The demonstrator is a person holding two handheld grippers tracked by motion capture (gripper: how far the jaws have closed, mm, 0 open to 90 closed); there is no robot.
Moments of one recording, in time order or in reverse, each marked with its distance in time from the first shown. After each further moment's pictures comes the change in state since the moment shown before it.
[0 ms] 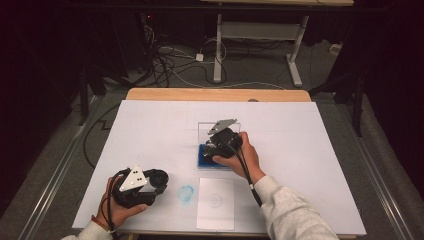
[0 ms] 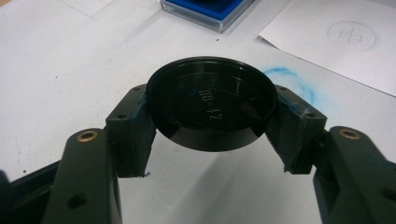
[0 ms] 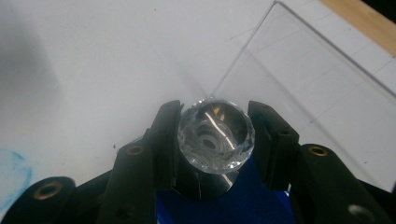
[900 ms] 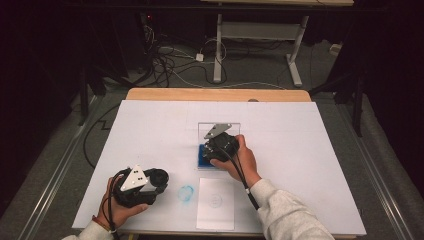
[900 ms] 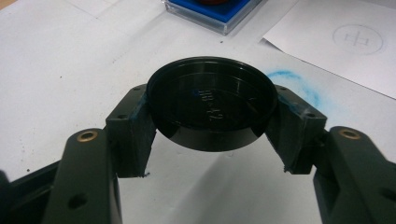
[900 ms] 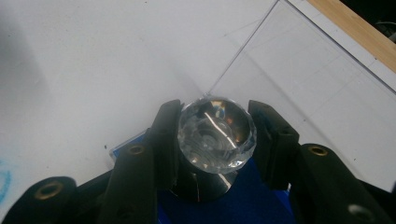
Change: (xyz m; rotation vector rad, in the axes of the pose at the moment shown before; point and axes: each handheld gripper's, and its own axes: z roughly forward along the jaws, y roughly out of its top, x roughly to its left) left arm -0.001 0.001 0.001 0.000 0.019 -0.012; right arm 0.012 -0.001 0.004 0.002 -0.083 -0.044
